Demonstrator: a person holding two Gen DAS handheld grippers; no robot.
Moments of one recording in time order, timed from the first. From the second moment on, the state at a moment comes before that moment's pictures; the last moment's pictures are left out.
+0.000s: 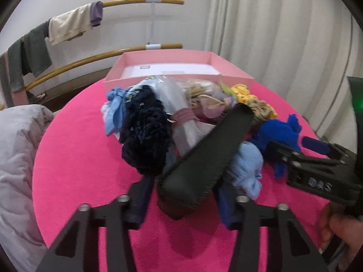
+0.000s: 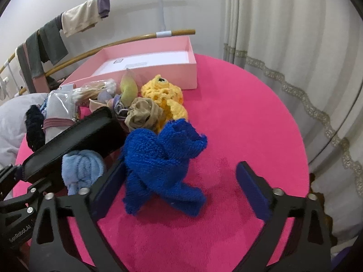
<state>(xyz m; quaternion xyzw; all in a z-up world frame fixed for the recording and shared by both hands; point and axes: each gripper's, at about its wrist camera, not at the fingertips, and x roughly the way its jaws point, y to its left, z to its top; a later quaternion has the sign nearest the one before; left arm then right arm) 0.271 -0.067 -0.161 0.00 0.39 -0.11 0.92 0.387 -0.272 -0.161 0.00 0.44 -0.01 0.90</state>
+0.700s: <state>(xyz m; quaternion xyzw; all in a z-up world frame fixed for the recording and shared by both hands) 0.251 -0.074 -0.158 0.00 0.37 -0.15 0.92 0.380 -0.266 -0.164 0.02 0.45 0.04 0.89</state>
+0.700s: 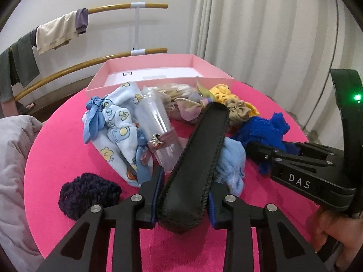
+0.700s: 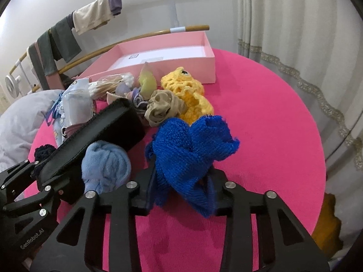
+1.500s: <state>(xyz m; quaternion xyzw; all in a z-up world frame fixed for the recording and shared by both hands) 0.175 -0.035 -0.100 -0.03 0.35 -0.14 0.92 0.321 -0.280 -0.117 0.07 0.41 0.03 0.91</state>
